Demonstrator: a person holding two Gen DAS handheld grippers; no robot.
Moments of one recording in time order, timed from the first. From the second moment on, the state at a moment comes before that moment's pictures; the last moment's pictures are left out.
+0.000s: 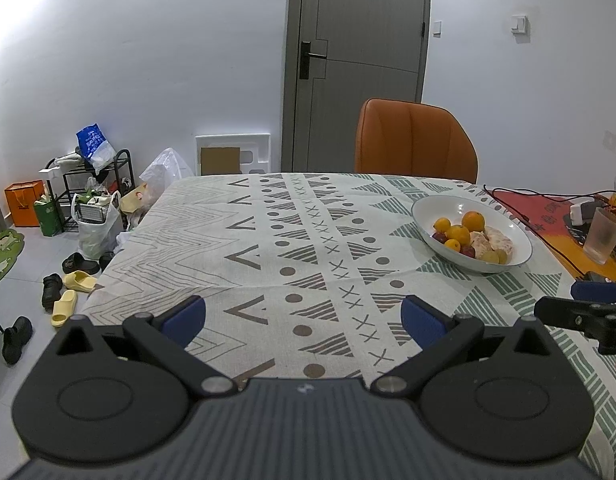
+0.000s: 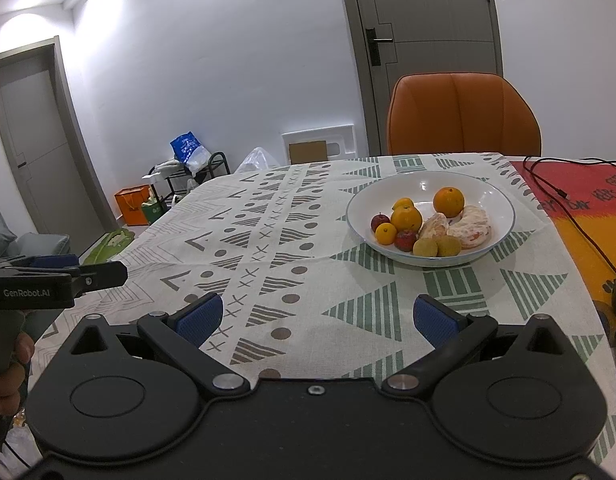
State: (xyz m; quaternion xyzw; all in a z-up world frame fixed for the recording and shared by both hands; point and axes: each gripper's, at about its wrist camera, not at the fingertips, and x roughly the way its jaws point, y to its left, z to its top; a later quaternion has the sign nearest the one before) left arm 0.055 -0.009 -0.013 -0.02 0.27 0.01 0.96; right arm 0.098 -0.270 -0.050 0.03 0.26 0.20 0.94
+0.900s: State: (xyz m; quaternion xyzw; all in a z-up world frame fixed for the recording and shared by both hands) left arm 0.053 -0.014 -0.011 -0.02 0.27 0.00 0.96; right arm 0.098 -0.272 -0.048 0.03 0.26 0.20 0.94
